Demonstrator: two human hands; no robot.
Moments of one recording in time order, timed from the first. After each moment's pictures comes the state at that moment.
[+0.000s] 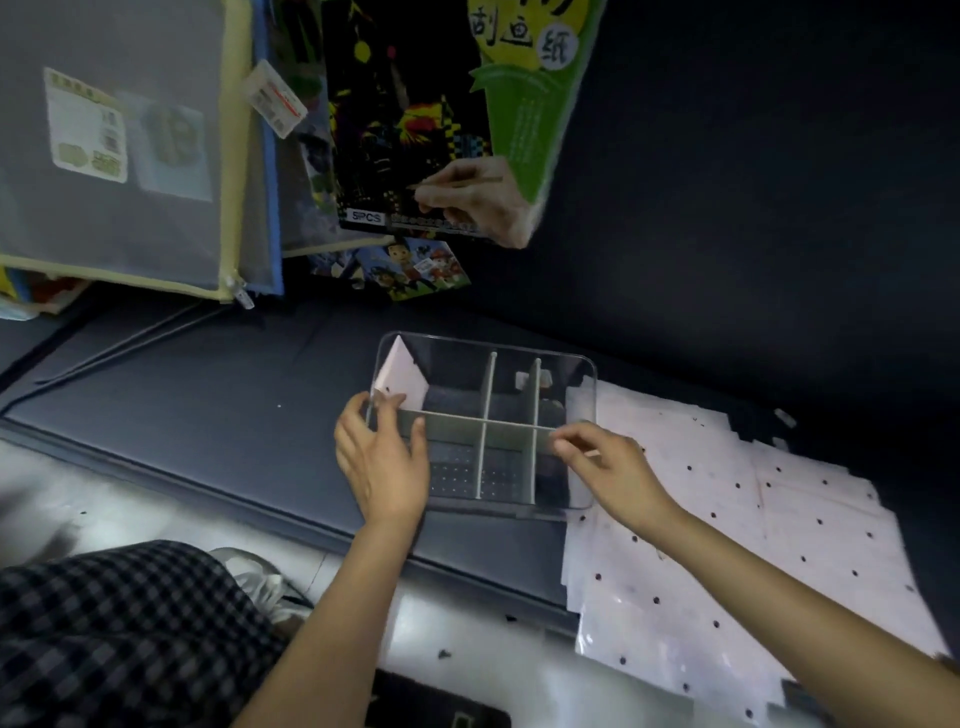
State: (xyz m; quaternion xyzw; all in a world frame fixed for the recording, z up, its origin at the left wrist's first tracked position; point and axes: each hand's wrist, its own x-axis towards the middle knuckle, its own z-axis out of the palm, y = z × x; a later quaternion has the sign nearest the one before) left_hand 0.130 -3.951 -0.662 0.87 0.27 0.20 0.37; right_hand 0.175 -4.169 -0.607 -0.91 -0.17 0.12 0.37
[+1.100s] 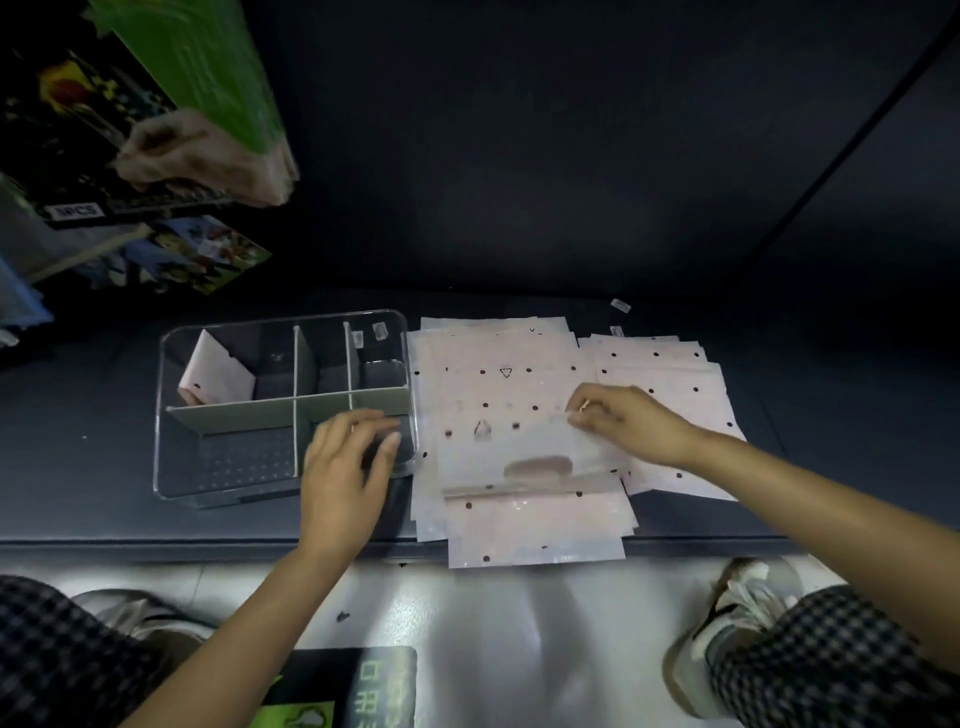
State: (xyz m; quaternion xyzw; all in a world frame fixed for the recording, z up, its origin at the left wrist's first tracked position) left_hand 0.093 -4.080 -0.644 0.91 -0.05 0.17 0.38; right_hand 0.147 -4.390 -0.587 -0.91 -0.10 0.21 0.34
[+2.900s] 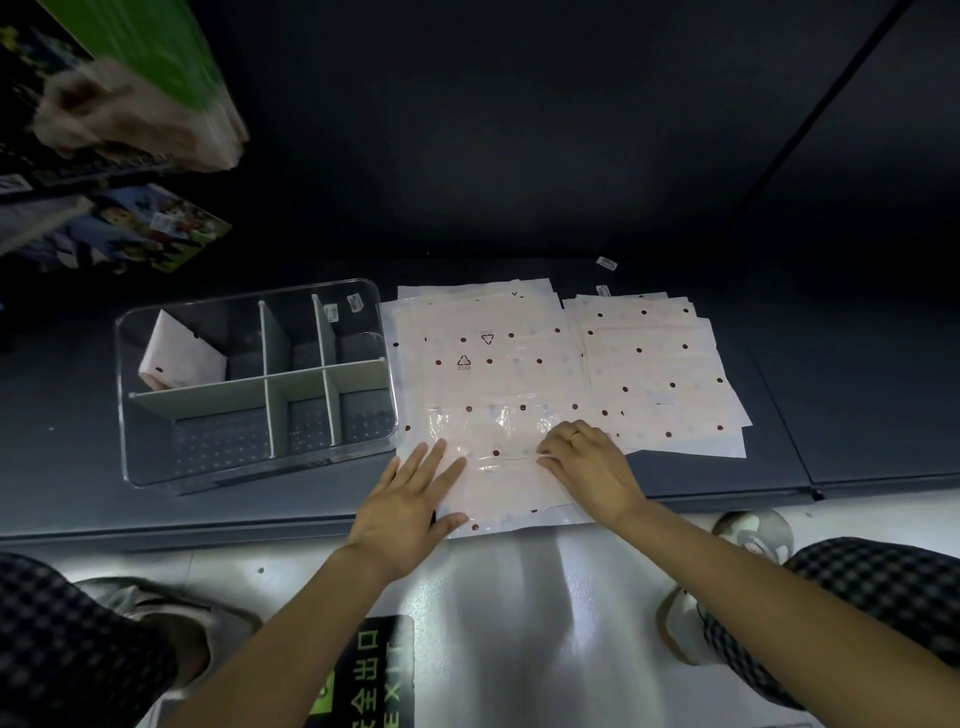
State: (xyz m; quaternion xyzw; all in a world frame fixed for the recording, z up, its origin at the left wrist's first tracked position) left_hand 0.072 -4.119 -0.716 0.95 -0.24 -0.18 0.09; right_hand 0.087 -4.378 -0.698 -0.97 -0.19 -0.06 0.10
